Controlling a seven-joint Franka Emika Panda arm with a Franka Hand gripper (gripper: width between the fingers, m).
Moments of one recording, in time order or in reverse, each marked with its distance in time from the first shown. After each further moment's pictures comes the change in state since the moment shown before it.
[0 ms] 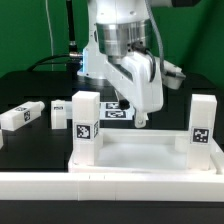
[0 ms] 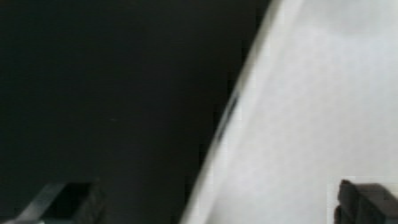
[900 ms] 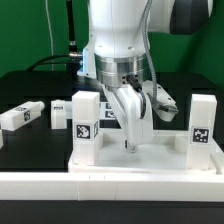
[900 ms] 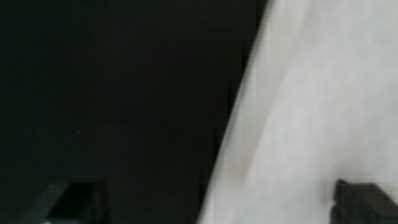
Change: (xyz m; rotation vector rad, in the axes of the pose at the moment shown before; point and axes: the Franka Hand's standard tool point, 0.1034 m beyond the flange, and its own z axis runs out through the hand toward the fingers) arm 0.009 0.005 0.037 -0.066 0.013 0.078
